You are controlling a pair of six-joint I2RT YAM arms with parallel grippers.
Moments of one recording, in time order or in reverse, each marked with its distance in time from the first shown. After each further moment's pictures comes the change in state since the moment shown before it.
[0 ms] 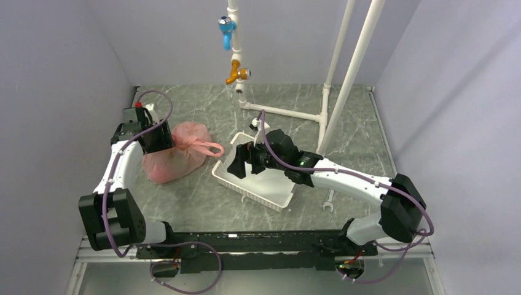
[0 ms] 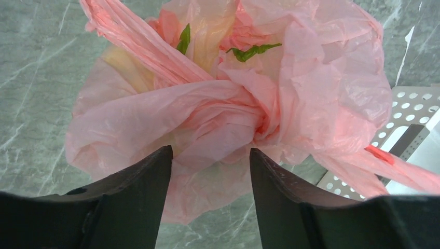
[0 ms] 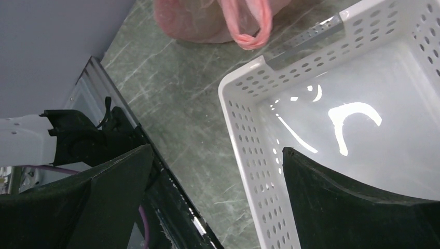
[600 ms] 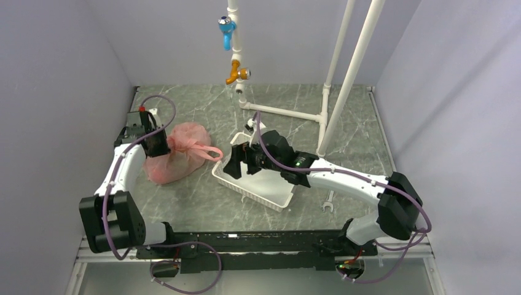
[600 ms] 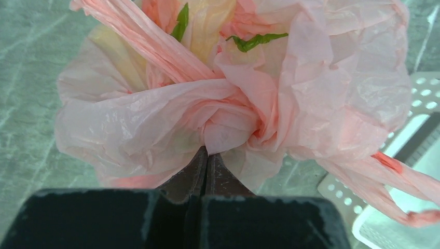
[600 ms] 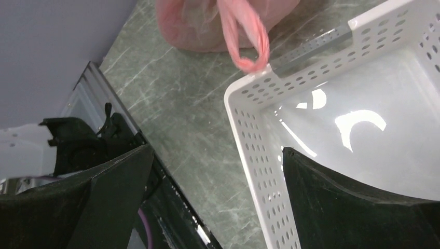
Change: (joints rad) left arm -0.026 -0.004 -0.034 0.000 -0.044 0.008; right arm 0.039 0.012 0.012 0.015 0.035 0.014
